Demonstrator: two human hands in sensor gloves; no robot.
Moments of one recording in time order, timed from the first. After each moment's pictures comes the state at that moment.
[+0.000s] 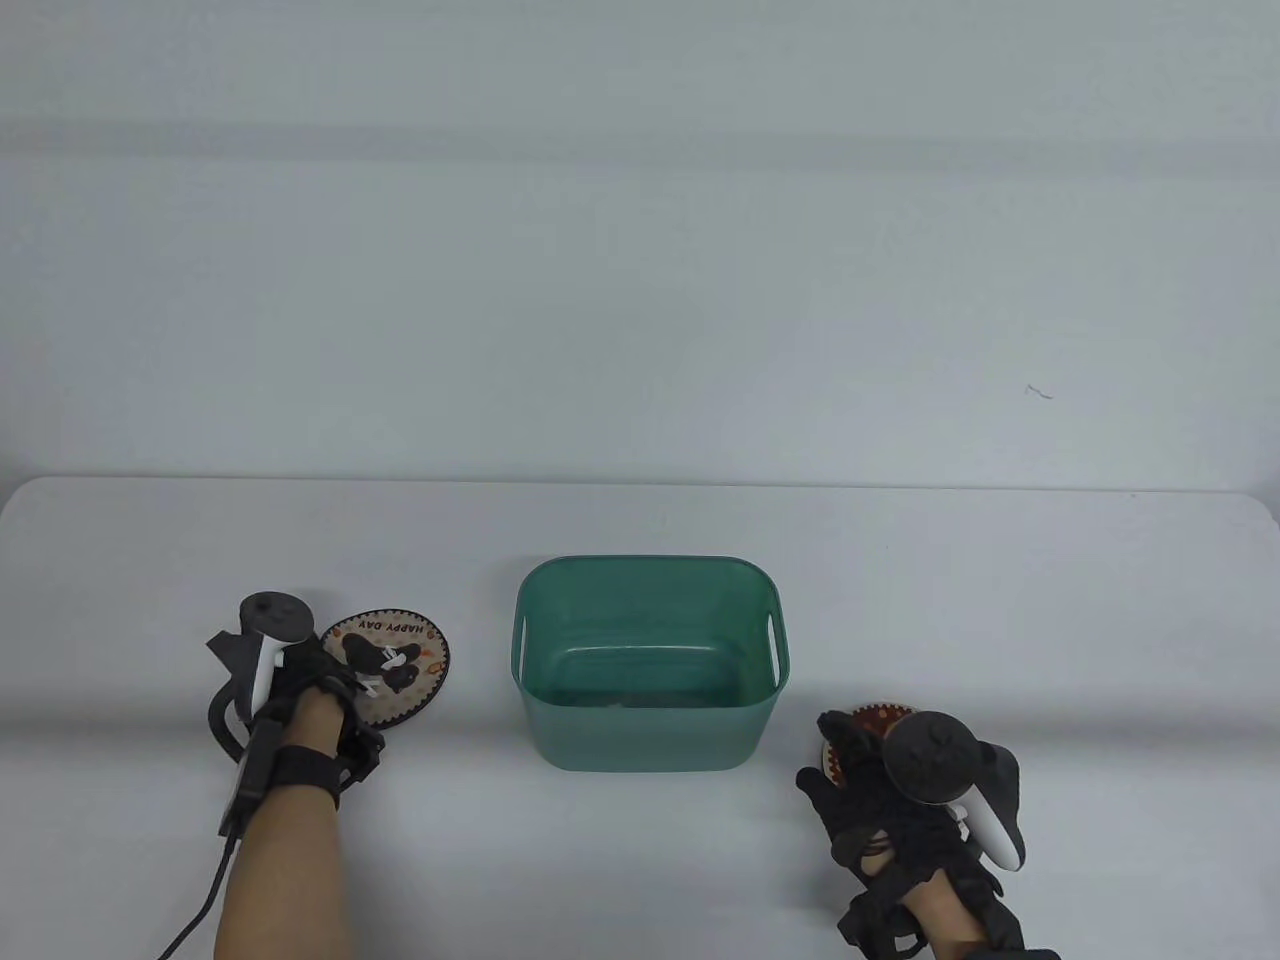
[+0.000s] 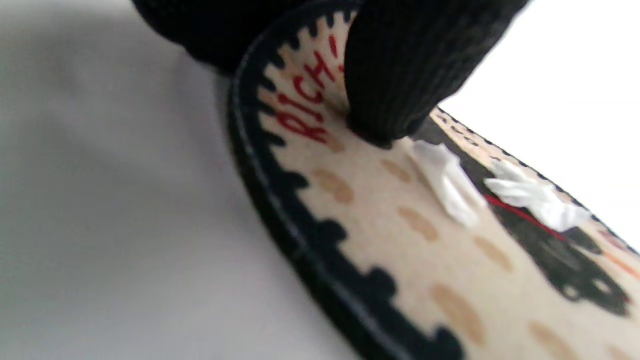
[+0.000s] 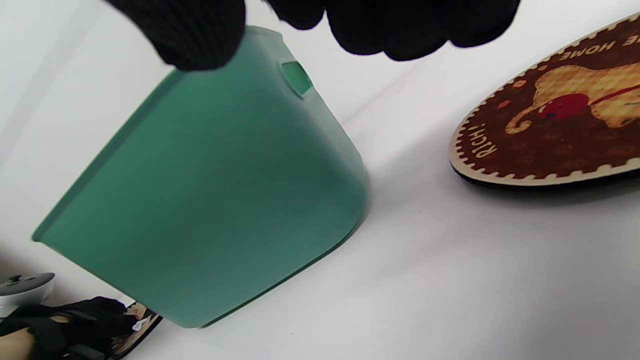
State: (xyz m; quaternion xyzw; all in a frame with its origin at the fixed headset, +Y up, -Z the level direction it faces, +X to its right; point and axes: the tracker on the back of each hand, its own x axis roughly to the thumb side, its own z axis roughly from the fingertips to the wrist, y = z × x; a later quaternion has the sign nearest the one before) left_hand -0.367 -0.773 -0.479 -0.08 0.32 0.26 0.91; right_hand 0.212 -0.716 -0.346 0.04 0.10 0.93 0.35
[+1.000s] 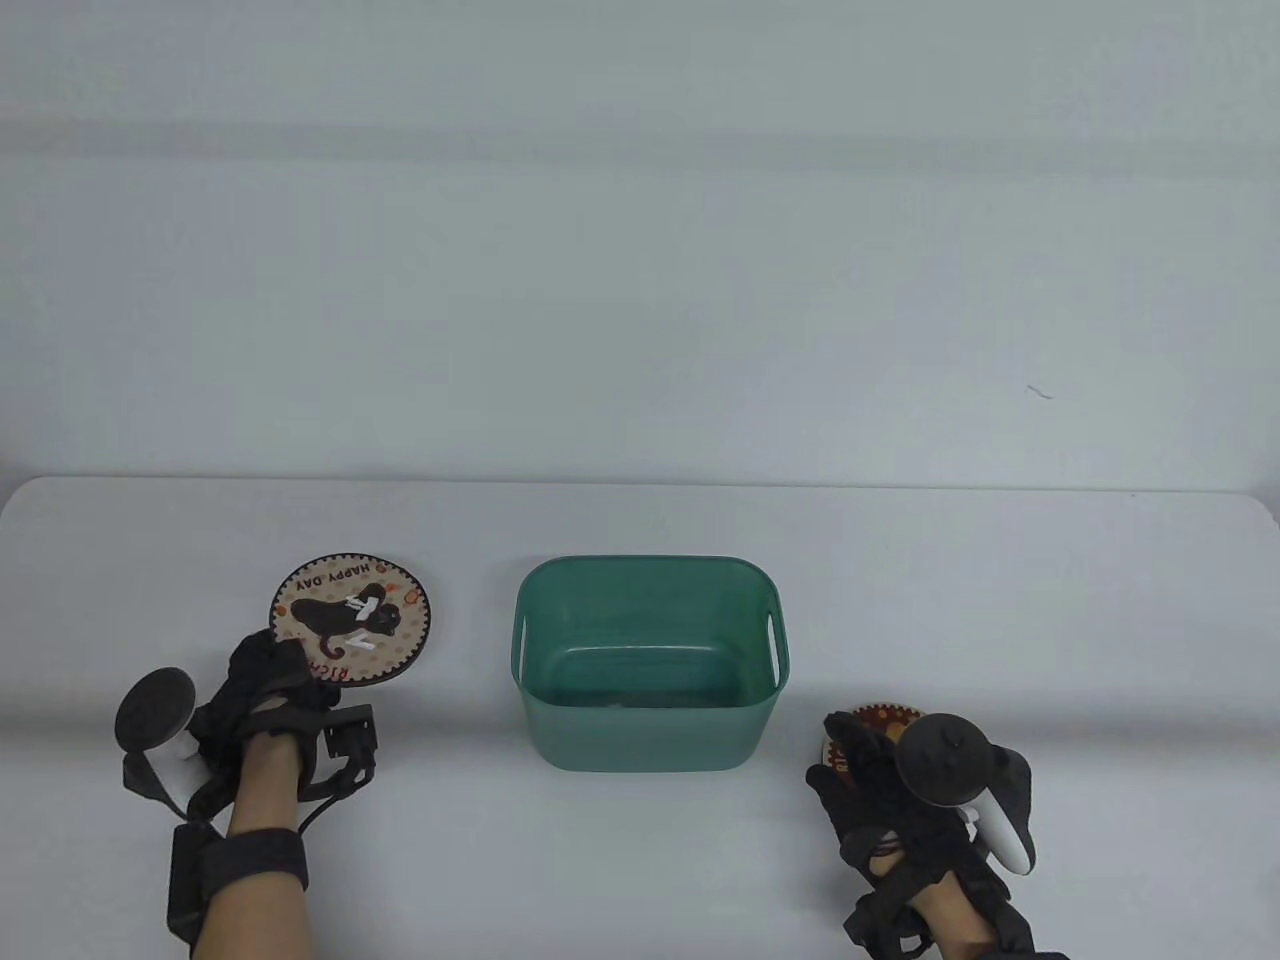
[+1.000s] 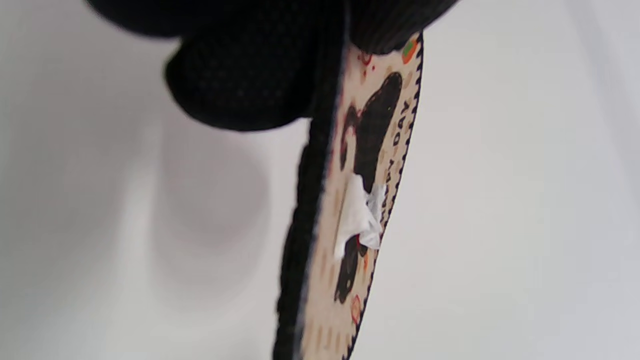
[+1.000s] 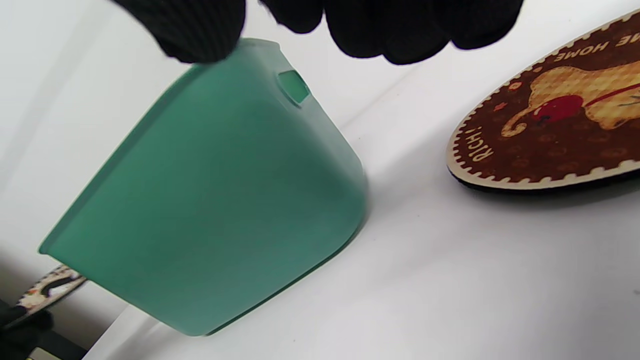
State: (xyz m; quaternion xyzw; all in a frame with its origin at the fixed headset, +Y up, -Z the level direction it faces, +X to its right) left_hand -0.365 -0.720 -0.385 0.11 0.27 0.67 0.68; right_hand 0.218 -0.717 -0.346 0.04 0.09 0.93 0.36
